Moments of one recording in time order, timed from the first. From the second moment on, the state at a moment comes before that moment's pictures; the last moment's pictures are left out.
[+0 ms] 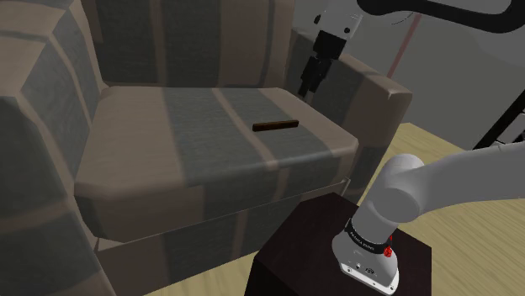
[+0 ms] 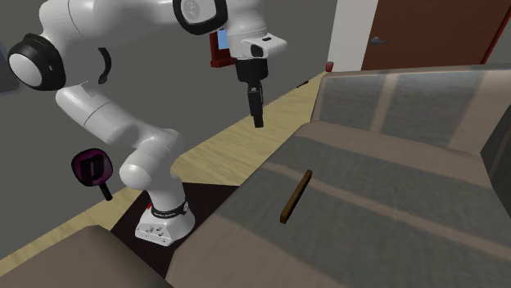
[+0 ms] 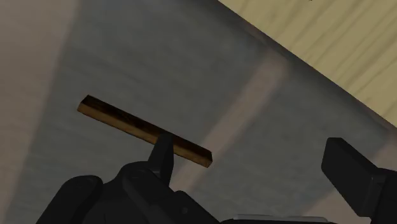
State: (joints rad) arm -0.02 -0.80 -0.02 -2.28 0.08 1.62 -0.12
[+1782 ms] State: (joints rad) arm 0.22 -0.33 -0.38 -2.37 -0.11 2.09 -1.21
